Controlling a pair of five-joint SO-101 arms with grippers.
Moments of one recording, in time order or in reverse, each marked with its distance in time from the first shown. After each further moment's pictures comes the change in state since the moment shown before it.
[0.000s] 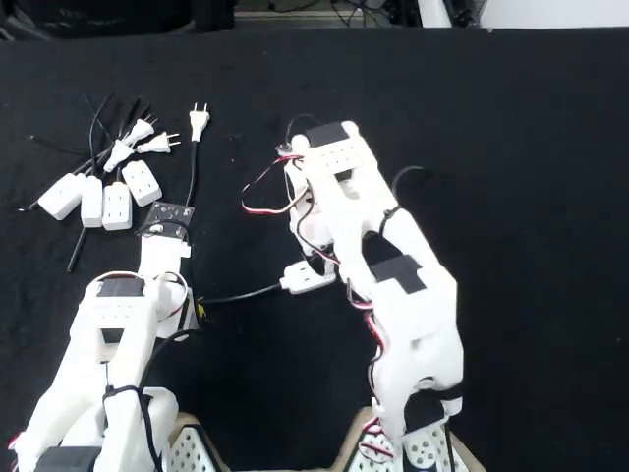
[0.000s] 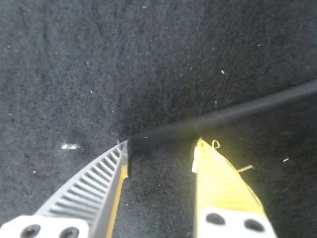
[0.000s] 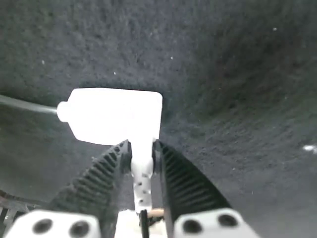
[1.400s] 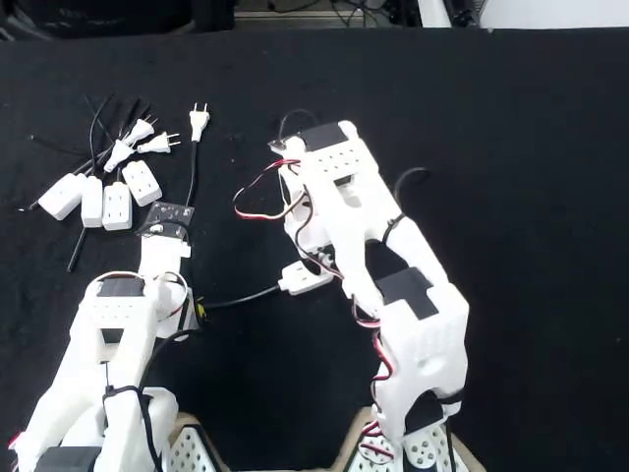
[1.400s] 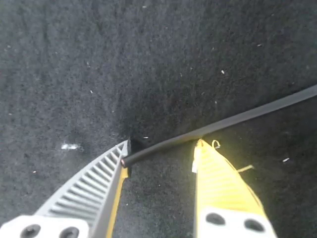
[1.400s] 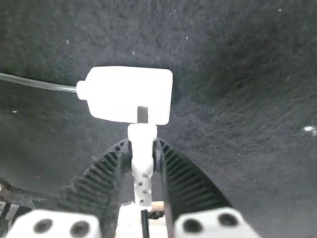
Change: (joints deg) left arm 0.0 0.0 0.0 0.0 0.0; right arm -2.1 -8.7 5.0 0.0 -1.0
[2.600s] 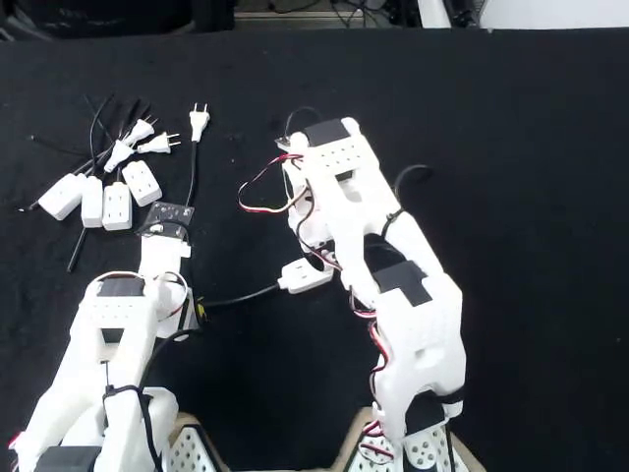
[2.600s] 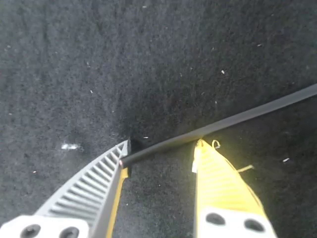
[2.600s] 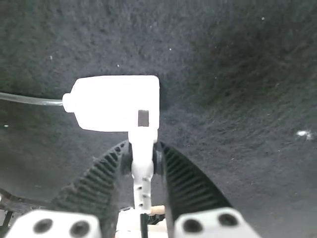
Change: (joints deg) left arm 0.0 0.0 0.0 0.0 0.0; right arm 1.2 6.2 -4.7 -0.2 -0.8
